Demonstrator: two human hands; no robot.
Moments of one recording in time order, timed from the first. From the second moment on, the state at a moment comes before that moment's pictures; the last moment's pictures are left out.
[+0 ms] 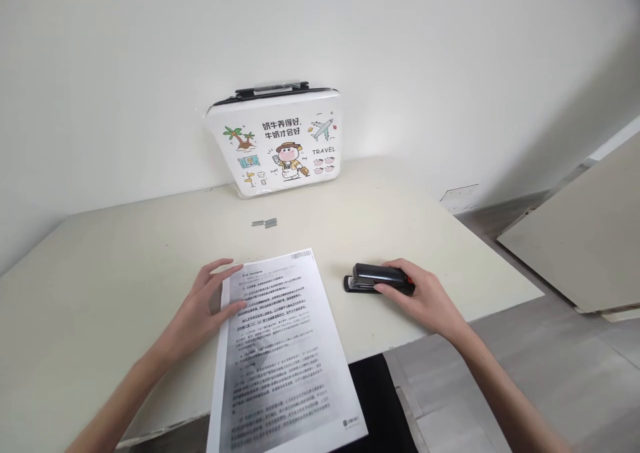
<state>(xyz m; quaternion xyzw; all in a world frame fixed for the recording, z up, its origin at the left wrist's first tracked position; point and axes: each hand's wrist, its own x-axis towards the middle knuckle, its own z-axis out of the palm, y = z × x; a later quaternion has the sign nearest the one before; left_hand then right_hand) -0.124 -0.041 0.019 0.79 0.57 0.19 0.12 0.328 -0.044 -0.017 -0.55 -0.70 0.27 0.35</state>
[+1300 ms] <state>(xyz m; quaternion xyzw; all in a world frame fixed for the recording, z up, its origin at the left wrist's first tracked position) -0.128 -0.044 0.001 0.76 0.59 0.24 0.11 0.328 -0.045 -0.015 -0.57 -0.69 0.28 0.34</state>
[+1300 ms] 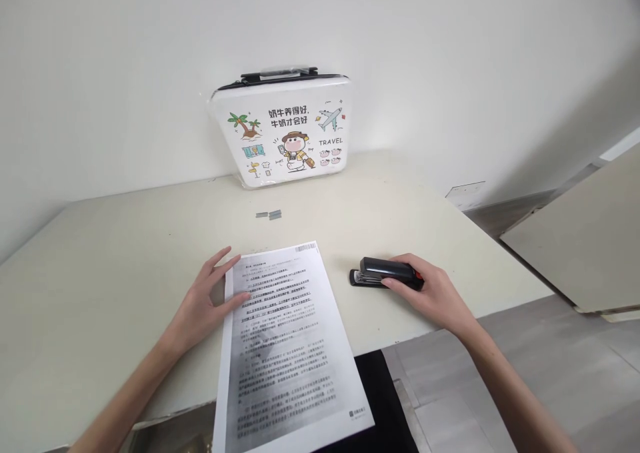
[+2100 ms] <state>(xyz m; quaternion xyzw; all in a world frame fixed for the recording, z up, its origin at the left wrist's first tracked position) -0.122 -0.044 0.001 0.69 0.63 0.29 0.20 0.327 -0.047 -0.013 -0.57 -0.69 0.29 0.34</state>
